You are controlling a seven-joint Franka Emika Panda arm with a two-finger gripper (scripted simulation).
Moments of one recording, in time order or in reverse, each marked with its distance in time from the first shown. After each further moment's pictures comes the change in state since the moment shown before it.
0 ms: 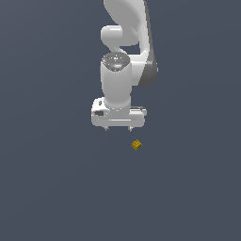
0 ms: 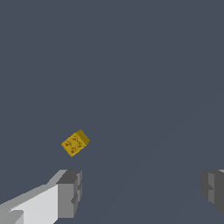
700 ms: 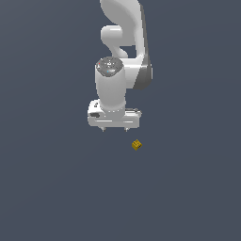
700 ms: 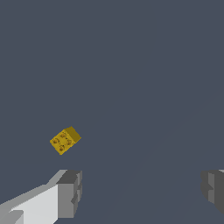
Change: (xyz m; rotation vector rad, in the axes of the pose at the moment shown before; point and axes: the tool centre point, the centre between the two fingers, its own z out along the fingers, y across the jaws) arm -0.006 0.016 0.013 0.003 -0.023 0.011
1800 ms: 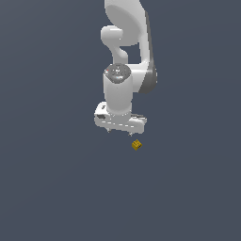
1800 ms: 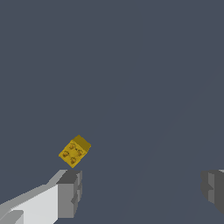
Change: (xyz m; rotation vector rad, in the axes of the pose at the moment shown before) arm 0.001 -0.021 0.017 0.001 -0.002 0.162
